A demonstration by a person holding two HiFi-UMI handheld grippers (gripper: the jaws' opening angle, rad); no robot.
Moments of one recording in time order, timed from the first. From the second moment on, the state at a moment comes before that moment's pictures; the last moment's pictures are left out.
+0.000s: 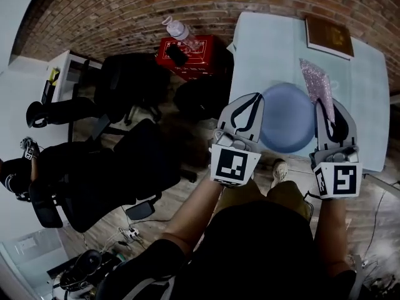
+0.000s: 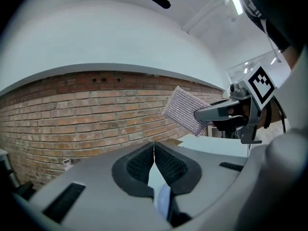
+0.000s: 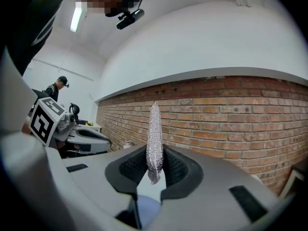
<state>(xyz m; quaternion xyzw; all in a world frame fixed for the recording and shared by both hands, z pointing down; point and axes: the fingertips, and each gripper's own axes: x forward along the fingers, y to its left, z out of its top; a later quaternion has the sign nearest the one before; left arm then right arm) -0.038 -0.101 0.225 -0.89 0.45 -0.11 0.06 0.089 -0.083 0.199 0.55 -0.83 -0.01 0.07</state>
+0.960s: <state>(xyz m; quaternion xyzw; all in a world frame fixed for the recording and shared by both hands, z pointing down) -0.051 -0.097 0.421 -0.86 0.42 -0.26 -0.12 0.097 -0.094 0.350 0.53 -0.83 0.09 0.15</state>
